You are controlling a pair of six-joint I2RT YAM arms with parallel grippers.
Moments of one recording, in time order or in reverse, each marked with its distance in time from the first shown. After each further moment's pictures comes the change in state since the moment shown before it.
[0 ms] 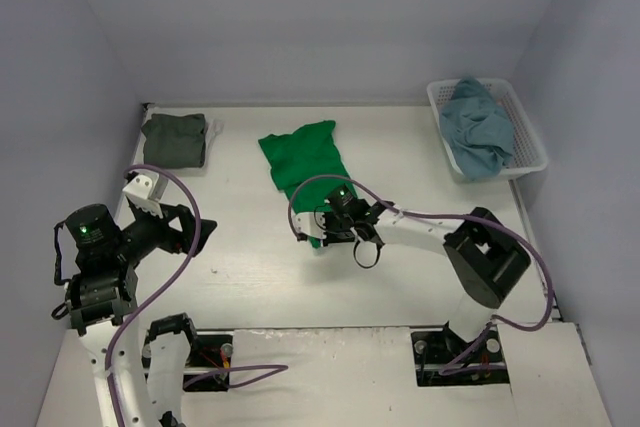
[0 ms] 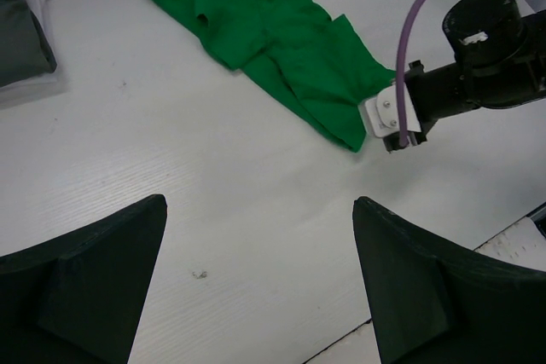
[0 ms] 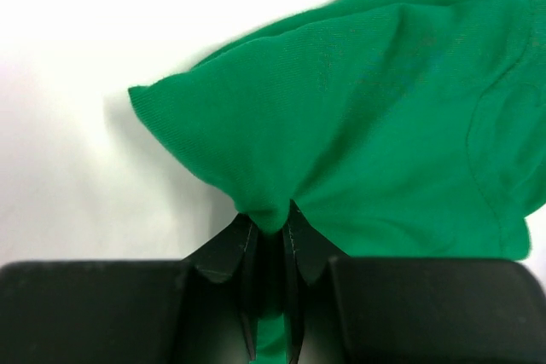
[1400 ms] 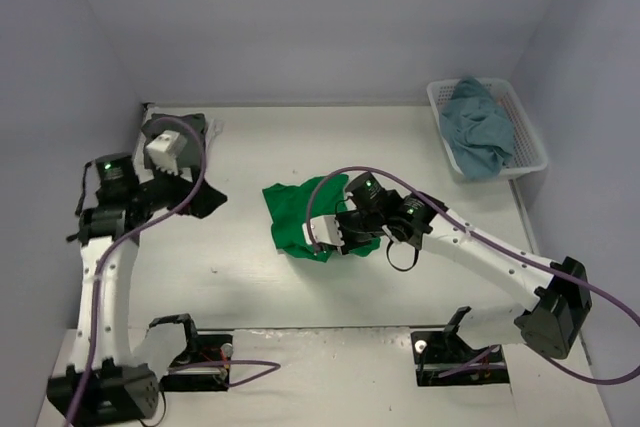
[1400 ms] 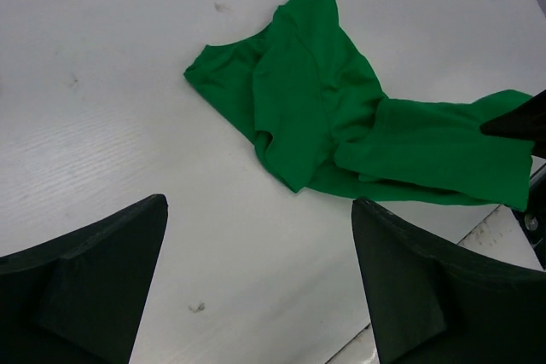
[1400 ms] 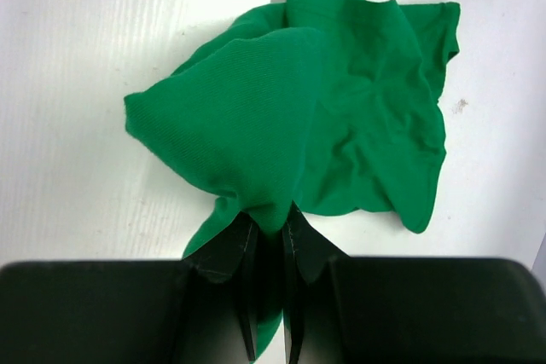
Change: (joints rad) left arm -0.105 0.317 0.045 0.116 0.008 -0.021; right arm 0.071 -0.439 0.140 -0.539 -0.231 -0.095
